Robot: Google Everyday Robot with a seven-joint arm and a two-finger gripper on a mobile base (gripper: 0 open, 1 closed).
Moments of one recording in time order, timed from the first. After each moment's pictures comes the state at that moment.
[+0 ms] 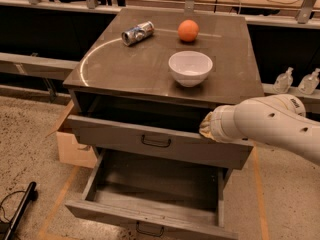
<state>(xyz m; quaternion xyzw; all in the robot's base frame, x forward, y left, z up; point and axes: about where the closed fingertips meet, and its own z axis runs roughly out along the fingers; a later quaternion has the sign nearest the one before) 0.570 -0.150 0.718 -0.64 0.69 -0.10 0.32</state>
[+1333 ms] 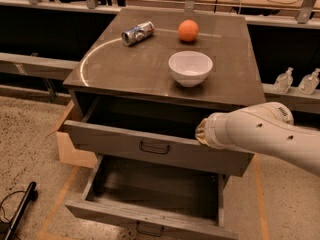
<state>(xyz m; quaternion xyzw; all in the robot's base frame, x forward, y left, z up) 0.567 -0.140 0.691 -0.66 0.68 -0.11 0.31</state>
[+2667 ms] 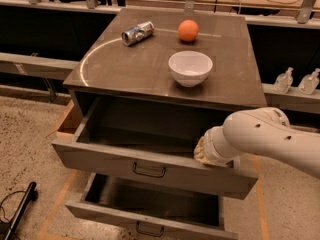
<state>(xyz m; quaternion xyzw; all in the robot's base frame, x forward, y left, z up) 0.517 -0.133 0.659 -0.70 0.68 -0.04 0.24</state>
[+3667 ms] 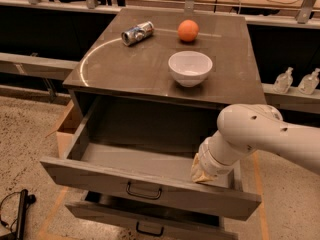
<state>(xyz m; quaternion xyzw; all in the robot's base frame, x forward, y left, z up) 0.448 -0.114 0.649 -0.74 0.66 0.06 0.14</state>
